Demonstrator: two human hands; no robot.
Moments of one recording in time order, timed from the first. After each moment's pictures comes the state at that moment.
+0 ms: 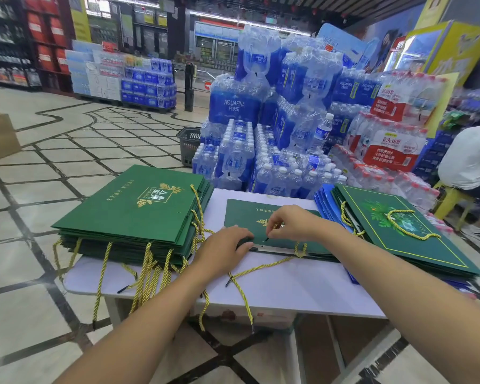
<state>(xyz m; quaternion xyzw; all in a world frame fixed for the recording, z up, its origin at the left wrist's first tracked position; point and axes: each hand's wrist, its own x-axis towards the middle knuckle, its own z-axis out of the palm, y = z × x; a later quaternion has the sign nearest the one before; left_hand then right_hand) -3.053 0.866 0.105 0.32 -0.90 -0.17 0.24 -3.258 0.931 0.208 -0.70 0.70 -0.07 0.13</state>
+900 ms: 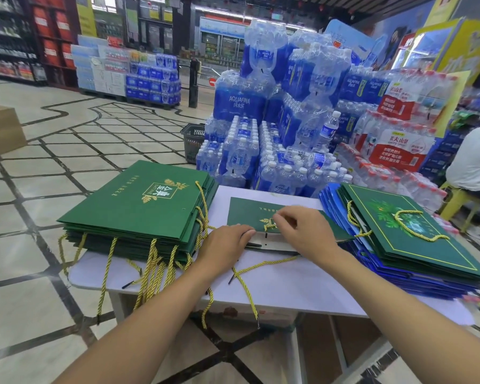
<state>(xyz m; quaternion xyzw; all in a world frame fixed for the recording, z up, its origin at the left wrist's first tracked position) -3.054 0.865 0.108 0.37 -0.88 -0.17 0.26 -3.234 0.968 0.185 -0.64 0.70 -0.31 -0.07</state>
